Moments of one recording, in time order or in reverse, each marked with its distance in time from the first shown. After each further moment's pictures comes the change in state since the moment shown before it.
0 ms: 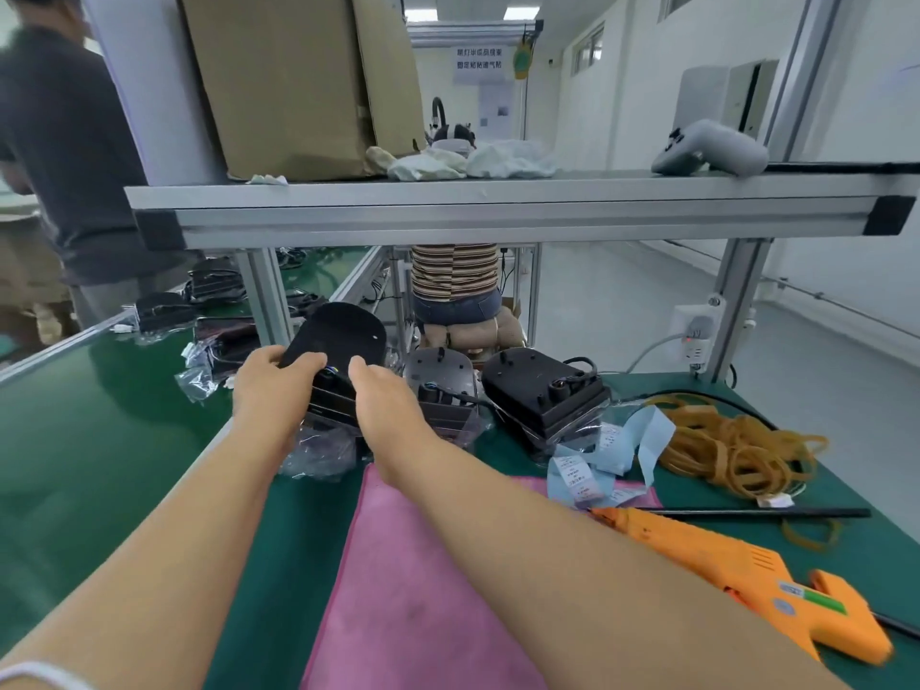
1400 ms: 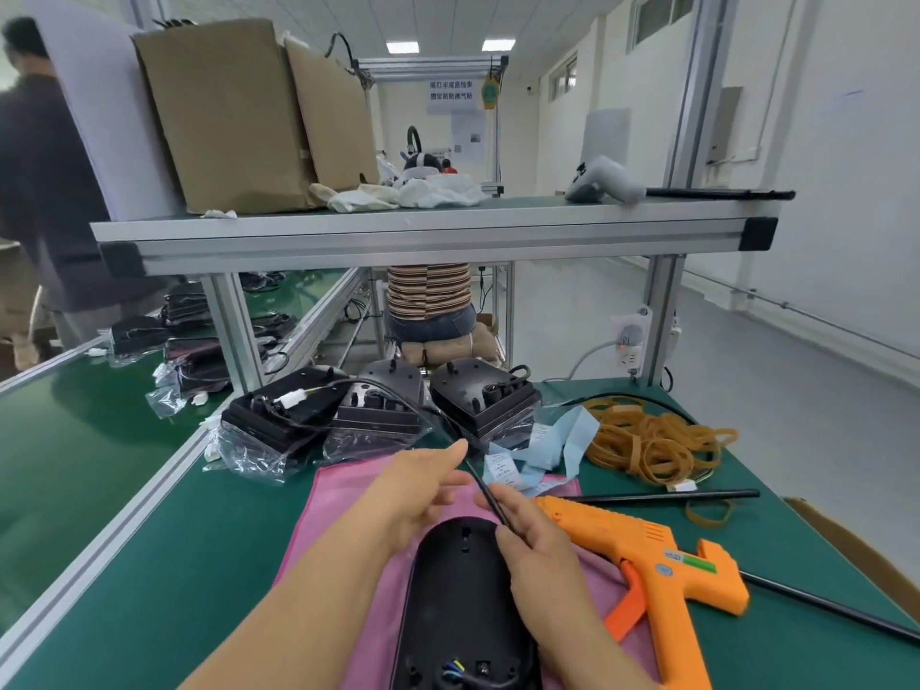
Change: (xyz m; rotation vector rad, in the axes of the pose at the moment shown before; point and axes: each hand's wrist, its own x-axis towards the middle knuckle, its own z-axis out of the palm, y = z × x) left_hand -0.172 0.006 0.110 -0.041 -0.673 -0.290; right_hand -0.149 0.107 -0.165 -0.076 0.273 -0.019
